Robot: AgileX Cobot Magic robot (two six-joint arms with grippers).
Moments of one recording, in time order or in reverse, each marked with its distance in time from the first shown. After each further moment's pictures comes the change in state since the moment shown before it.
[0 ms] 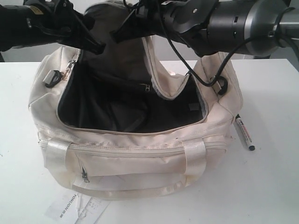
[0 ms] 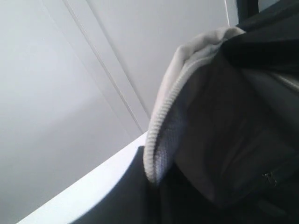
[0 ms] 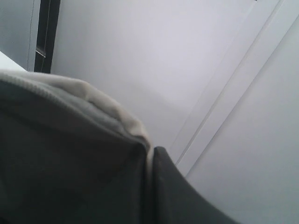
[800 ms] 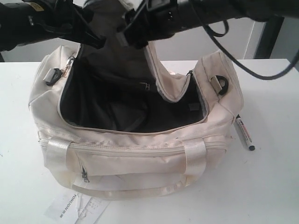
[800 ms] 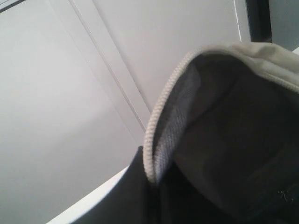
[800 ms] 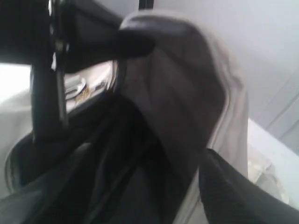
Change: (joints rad) left arm 0.000 0.013 -0.012 0.000 -0.068 0.010; right arm -0.063 -0.225 0.045 -0.223 0.614 0.320
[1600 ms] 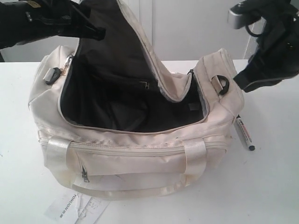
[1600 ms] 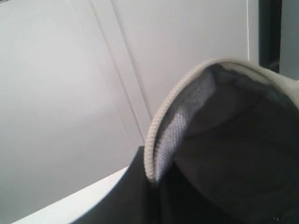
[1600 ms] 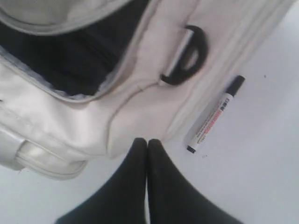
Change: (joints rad) left arm 0.000 0.001 0.000 -0.146 -0.049 -0.003; right arm -0.375 -0.185 0.157 -0.408 0.575 0.288
